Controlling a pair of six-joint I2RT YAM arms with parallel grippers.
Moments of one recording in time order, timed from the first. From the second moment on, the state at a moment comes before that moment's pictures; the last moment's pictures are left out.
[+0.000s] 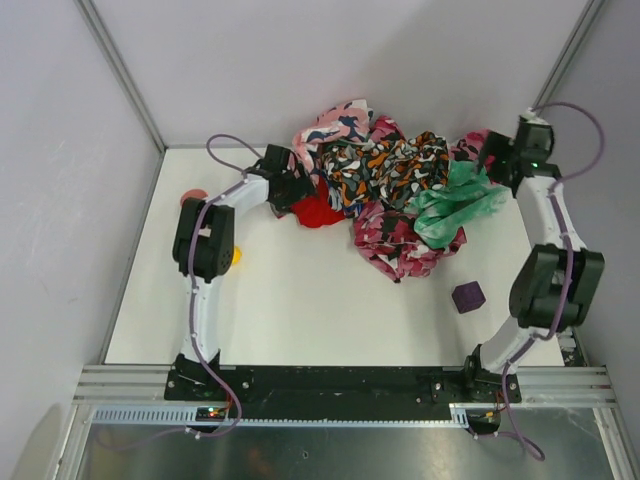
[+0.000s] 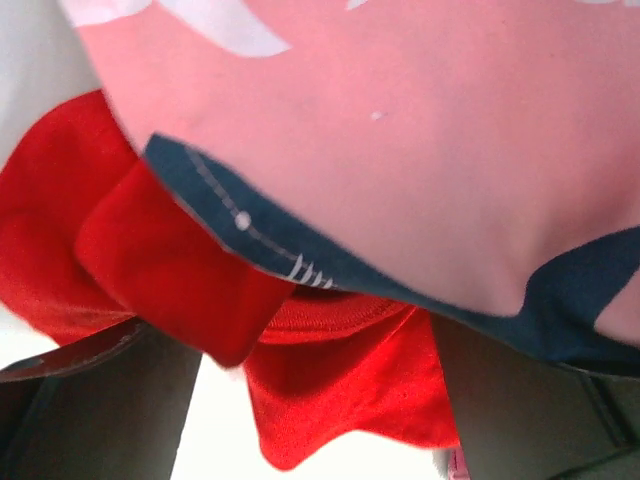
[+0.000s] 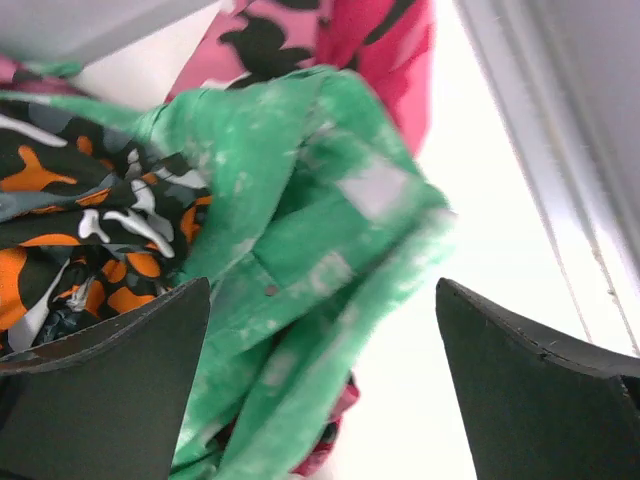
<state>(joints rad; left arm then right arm) -0.31 2.20 1.69 -0.41 0.11 -0.73 -0.14 1.74 1.51 -0.43 0.00 0.23</state>
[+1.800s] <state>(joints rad) -0.52 1.20 1.63 -0.42 0.34 -0.60 0.20 0.87 1.16 -0.41 0.19 0.29</state>
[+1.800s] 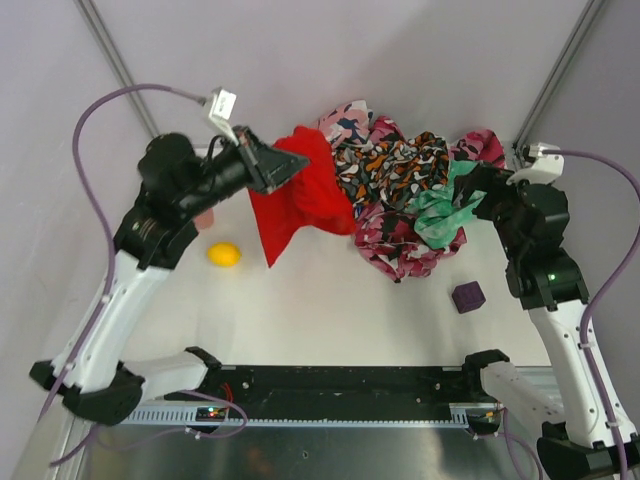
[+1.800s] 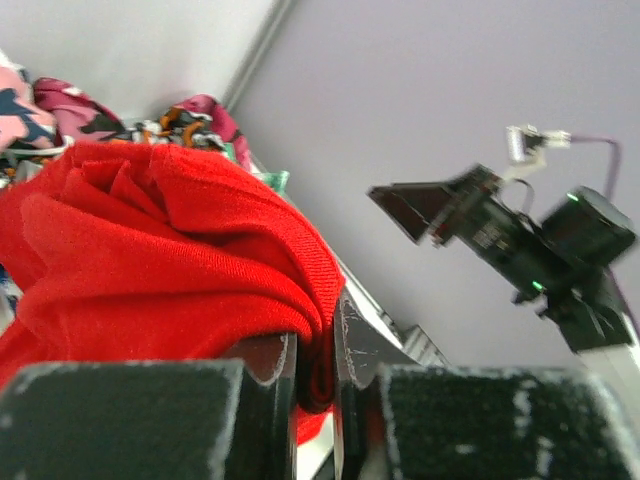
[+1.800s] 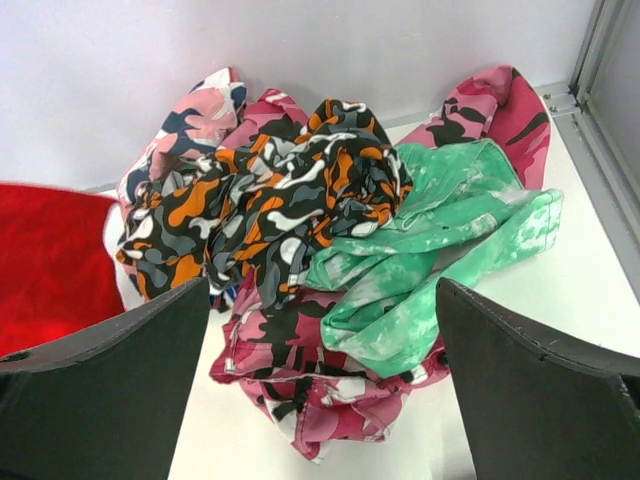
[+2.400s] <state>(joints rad) -0.59 1.14 1.19 -0.41 0.22 -0.67 0.24 0.76 0.96 -0.46 0.19 0.37</state>
